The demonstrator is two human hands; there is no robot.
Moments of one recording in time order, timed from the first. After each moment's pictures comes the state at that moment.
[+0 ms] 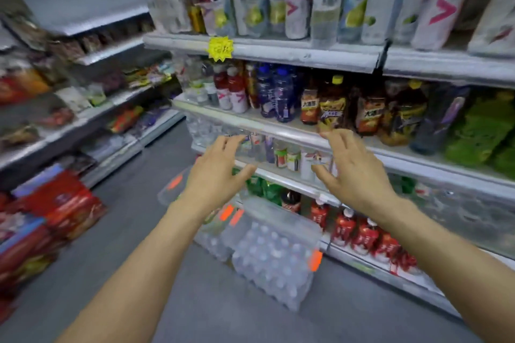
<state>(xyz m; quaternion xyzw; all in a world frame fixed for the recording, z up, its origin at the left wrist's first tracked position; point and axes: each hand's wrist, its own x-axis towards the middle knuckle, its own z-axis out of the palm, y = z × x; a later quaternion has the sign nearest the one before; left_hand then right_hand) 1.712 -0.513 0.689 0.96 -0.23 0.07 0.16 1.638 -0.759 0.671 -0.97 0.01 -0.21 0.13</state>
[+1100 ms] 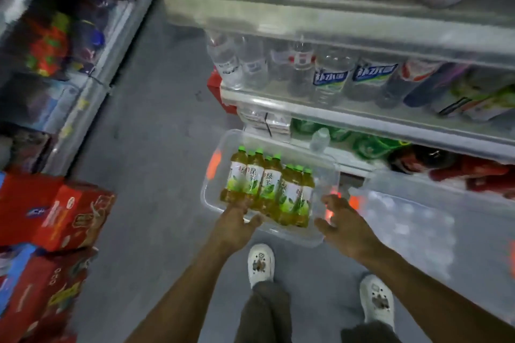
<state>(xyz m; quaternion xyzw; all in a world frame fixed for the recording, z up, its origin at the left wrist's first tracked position) 2.175 -0.216 0.302 0.89 -0.05 -0.41 0.21 2.060 -0.429 0.286 -0.84 0.27 0.25 0.39</state>
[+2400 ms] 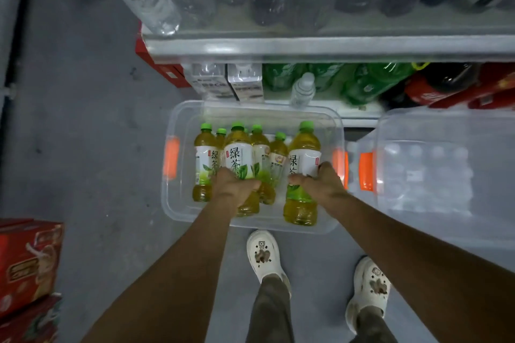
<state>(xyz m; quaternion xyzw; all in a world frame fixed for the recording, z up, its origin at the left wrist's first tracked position) 2.238 -0.254 0.136 0.85 0.12 -0.45 0.24 2.112 -0.393 0.117 -0.59 0.57 0.16 0.55</state>
